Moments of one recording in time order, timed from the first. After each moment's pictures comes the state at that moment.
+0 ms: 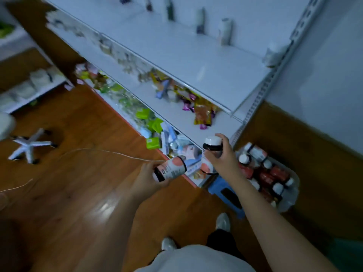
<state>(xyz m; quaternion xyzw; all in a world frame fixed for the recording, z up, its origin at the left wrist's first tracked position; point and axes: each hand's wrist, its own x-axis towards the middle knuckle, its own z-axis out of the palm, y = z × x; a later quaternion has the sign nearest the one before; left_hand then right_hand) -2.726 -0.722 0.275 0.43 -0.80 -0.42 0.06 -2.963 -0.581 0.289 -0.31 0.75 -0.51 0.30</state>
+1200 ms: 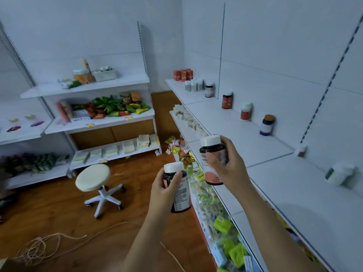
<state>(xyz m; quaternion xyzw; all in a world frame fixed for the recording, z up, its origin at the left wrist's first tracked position) -2.664 -1.193 0.498 0.45 -0.50 -0.52 0.52 -2.847 -1.198 0.531 -0.58 0.52 -0.57 0.26</state>
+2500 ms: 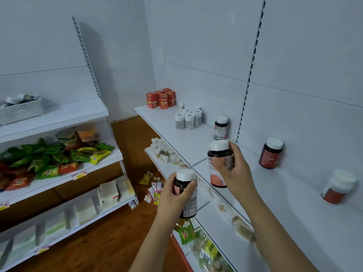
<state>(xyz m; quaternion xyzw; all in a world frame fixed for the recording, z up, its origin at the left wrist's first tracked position) -2.704 -1.867 0.466 0.39 -0.60 -0.59 0.38 -2.885 -1.823 0.493 -0.46 0.62 -0.61 0.16</state>
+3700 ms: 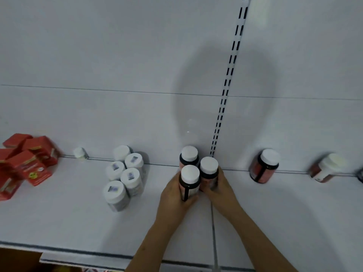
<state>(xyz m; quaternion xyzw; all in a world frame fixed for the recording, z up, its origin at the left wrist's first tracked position) -2.952 -2.229 0.390 0.02 -0.86 -0.50 0.10 -3.001 -2.067 0.413 -0.08 0.81 -0.58 0.04</state>
